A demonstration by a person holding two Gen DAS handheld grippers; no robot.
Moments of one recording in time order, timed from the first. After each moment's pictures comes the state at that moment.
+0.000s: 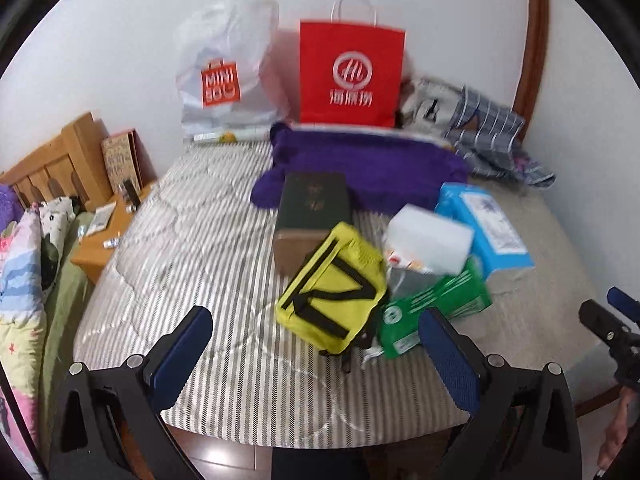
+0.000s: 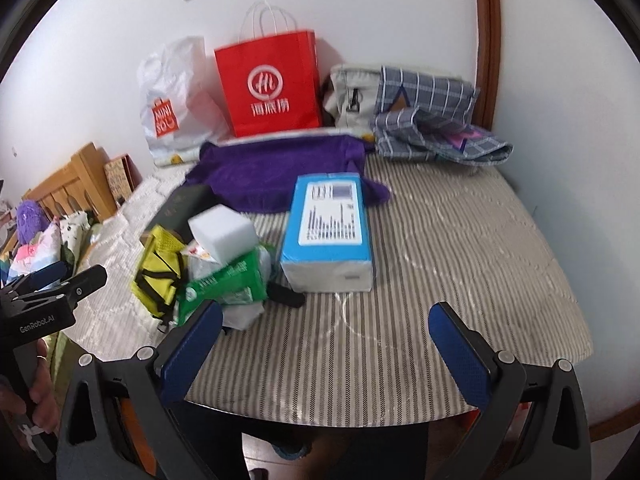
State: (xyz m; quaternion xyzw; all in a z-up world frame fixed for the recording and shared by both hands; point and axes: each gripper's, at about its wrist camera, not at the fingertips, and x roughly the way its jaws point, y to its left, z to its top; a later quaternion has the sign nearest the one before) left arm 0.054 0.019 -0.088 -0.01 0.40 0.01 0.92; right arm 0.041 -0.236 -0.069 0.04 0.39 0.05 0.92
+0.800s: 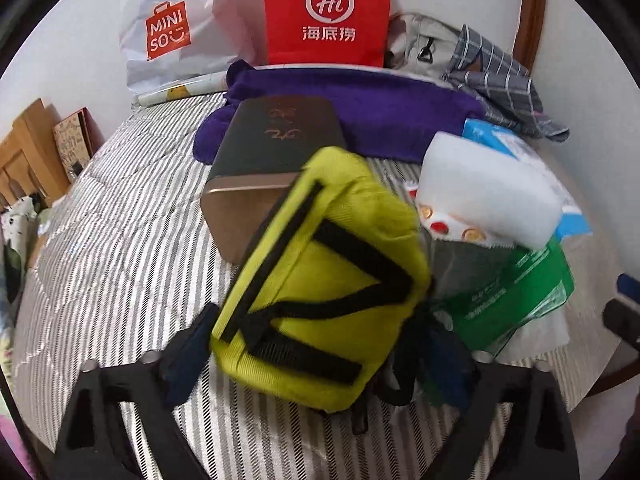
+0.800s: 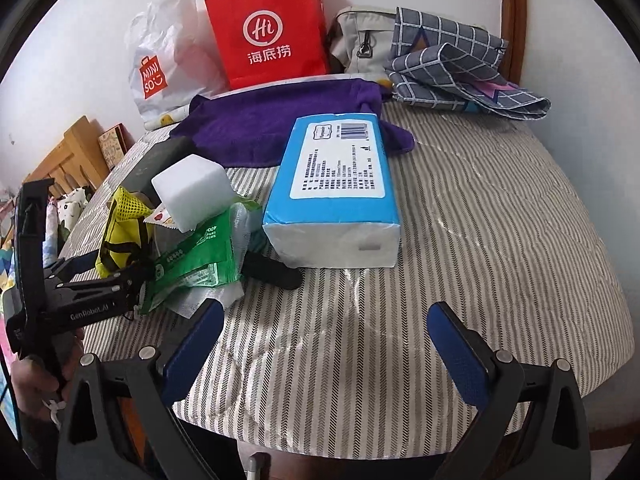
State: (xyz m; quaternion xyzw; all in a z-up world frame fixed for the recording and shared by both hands) left arm 0.121 0.015 -0.171 0.00 0.45 -0.04 0.89; right arm 0.088 -0.230 -0.133 0.04 0.45 0.07 0.89
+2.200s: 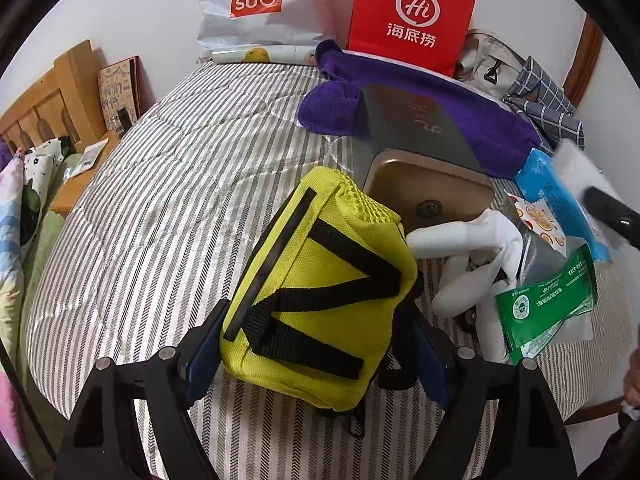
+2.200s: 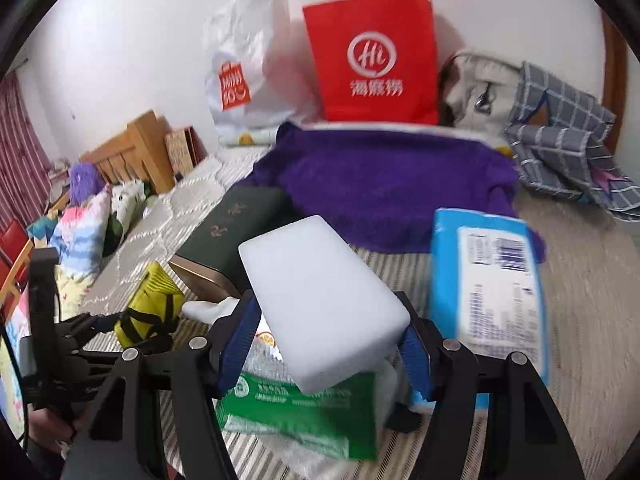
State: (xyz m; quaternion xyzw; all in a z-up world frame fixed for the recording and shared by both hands) left arm 0.107 0.090 -0.176 -0.06 0.47 0.03 0.88; right arm 0.158 -0.151 -0.105 0.02 0.39 0.20 0.90
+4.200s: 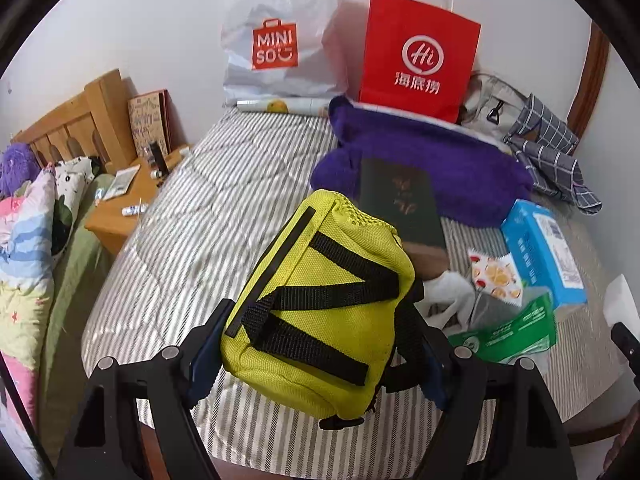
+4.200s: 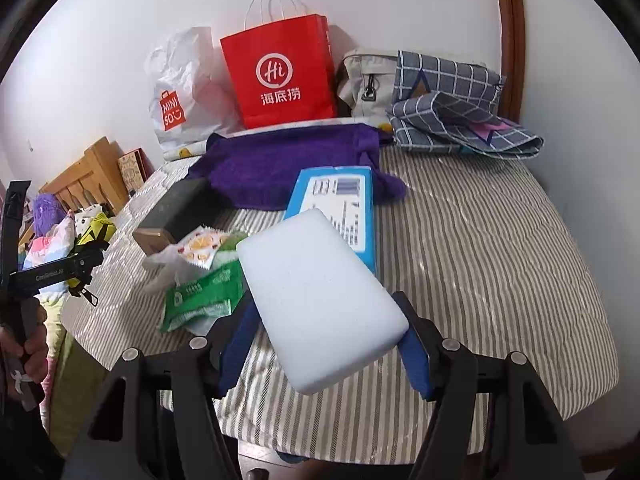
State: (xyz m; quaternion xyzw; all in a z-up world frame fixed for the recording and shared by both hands) left arm 0.096 0.081 -0.099 -0.06 0.43 0.07 0.90; right arm 0.077 -0.252 -0.090 0.04 0.39 0.10 0.91
